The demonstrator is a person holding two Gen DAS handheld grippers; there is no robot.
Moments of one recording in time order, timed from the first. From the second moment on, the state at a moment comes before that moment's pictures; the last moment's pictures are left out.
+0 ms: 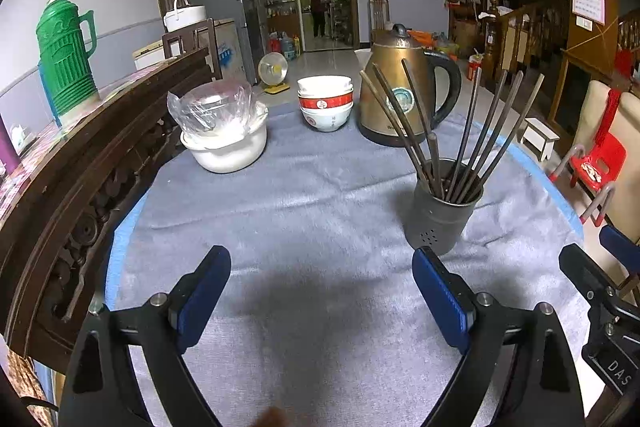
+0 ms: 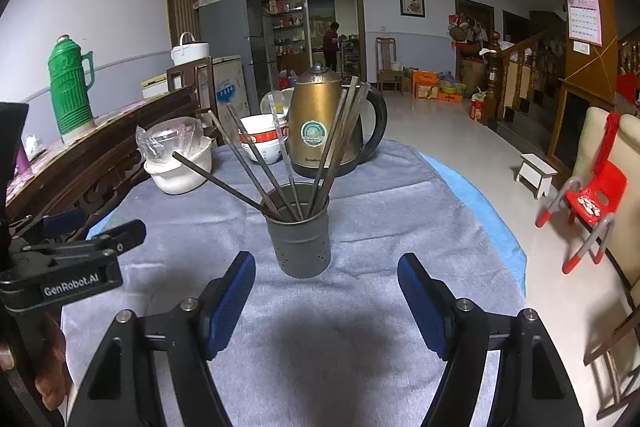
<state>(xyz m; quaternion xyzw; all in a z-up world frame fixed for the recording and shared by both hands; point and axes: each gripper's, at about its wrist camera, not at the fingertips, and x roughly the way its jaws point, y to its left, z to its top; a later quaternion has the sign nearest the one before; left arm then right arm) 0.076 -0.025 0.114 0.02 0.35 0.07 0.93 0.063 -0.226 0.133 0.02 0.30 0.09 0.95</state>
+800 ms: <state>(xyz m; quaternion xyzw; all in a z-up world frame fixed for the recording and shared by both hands) 0.075 -0.030 0.125 0.03 0.34 0.05 0.94 0.069 -0.219 0.137 0.01 0.29 0.09 0.95</state>
